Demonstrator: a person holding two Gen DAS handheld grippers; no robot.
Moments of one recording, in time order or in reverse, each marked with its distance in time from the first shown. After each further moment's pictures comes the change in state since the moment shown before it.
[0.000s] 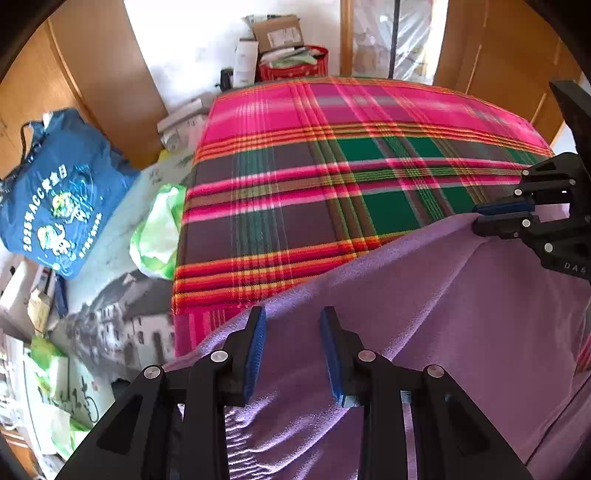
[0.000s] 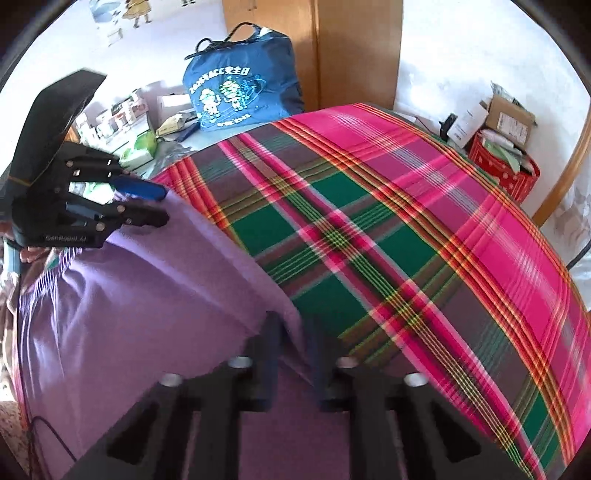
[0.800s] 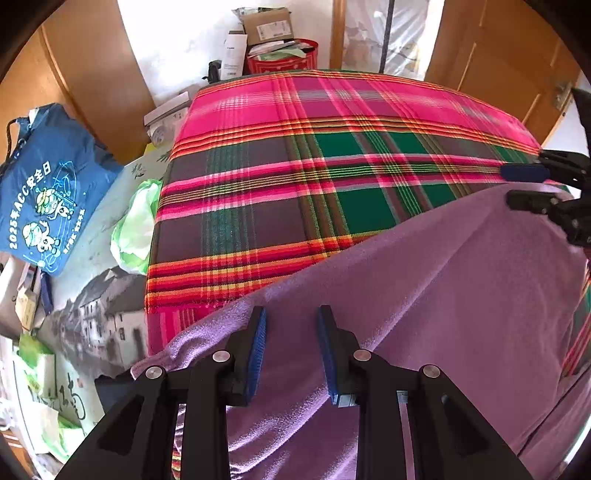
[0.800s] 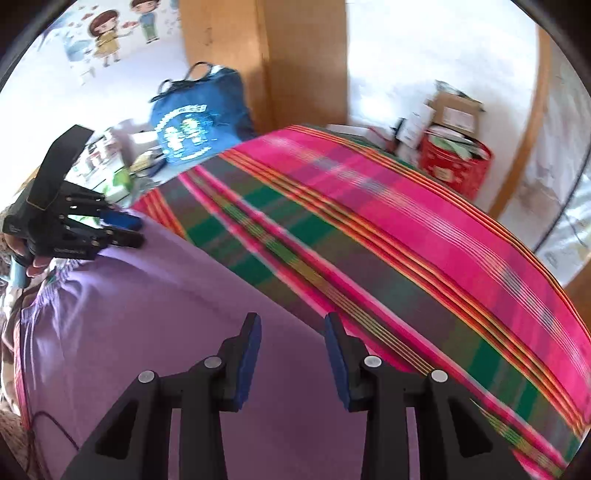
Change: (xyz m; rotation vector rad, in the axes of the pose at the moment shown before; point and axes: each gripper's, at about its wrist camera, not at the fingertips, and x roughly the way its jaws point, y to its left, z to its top) left arm 0.006 -0.012 0.006 -0.012 0.042 -0.061; right arm -0.050 -0.048 -0.034 0.129 -0.091 -0.033
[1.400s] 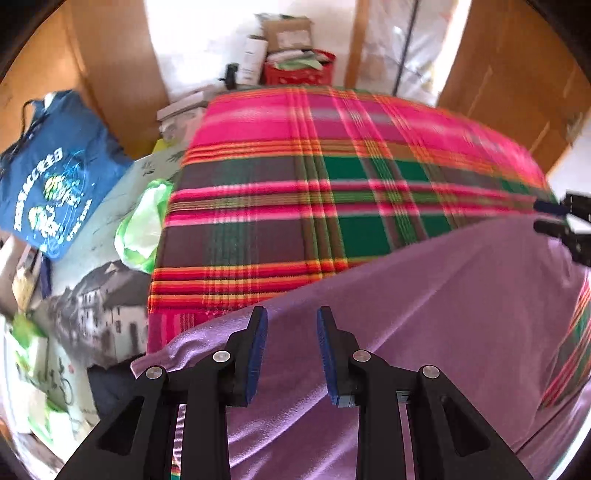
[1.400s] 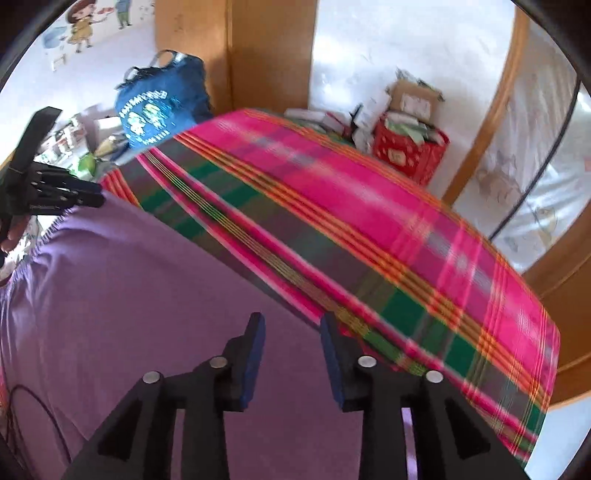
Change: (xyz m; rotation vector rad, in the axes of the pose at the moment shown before) left arm -0.008 -0.001 0.008 -0.074 -0.023 0.010; right arm -0.041 -0.043 -0.038 0.043 0.086 -0.183
